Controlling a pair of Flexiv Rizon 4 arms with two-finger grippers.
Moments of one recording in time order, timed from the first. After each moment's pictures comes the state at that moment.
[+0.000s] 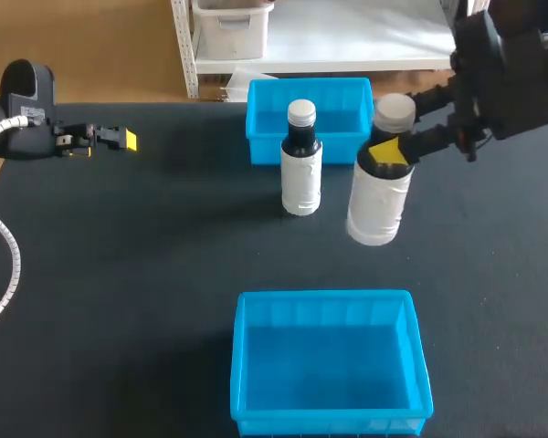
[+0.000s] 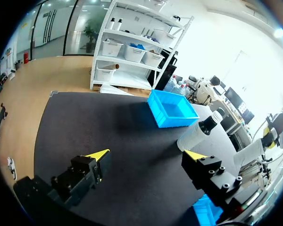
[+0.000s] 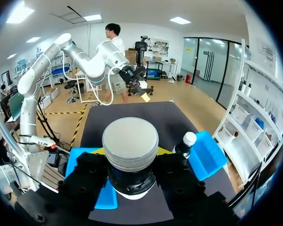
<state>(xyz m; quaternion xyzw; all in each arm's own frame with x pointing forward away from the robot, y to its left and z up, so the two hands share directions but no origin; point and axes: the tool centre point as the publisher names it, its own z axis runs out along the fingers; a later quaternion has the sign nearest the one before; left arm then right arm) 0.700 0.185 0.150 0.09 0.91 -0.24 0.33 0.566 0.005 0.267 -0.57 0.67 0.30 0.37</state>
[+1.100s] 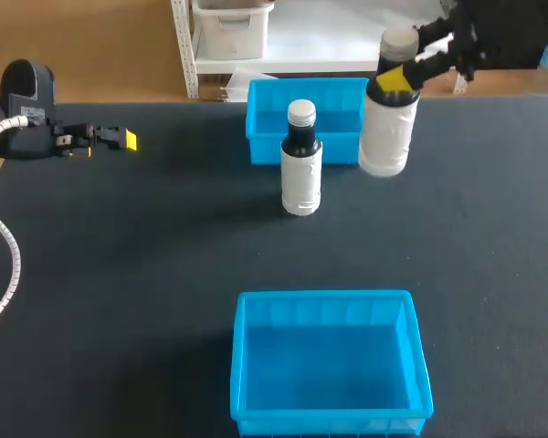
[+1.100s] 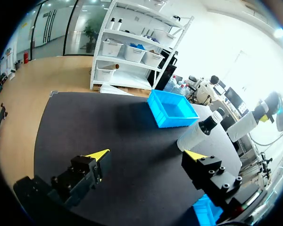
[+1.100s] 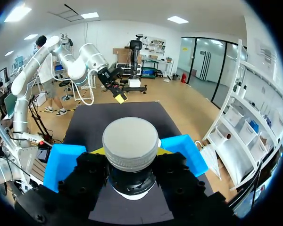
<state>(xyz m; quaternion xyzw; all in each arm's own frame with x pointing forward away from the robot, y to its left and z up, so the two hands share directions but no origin) 0.700 0.185 0.150 0.09 0.91 -0.24 0.33 0.672 -0.020 0.286 -0.57 0.68 0.28 0.38</state>
